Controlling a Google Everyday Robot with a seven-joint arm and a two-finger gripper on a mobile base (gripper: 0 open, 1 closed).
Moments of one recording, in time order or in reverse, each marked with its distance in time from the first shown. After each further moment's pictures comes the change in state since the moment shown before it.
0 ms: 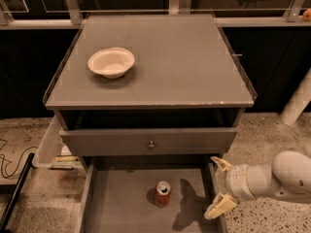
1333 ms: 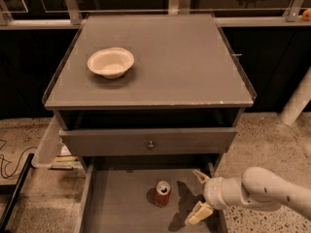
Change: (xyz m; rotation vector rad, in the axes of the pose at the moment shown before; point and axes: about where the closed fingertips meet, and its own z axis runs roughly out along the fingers) arm 0.042 0.012 0.111 -0.063 -0.072 0.044
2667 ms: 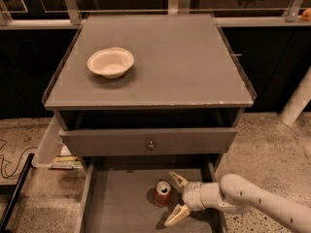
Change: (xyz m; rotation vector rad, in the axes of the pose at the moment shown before) arm -0.020 0.007 0.092 -0.057 -0.233 -0.145
